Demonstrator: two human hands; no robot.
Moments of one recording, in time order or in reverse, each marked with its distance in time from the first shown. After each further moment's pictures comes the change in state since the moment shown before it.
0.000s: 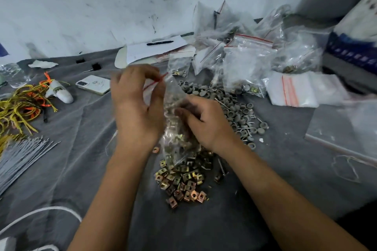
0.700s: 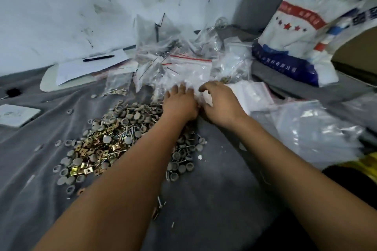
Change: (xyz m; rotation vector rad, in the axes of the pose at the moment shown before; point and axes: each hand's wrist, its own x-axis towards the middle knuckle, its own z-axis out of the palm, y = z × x) left_hand 0.034 0.035 0.274 0.480 -1.055 0.014; right_hand 0.016 0.057 -0.189 -0.850 0.144 0.221
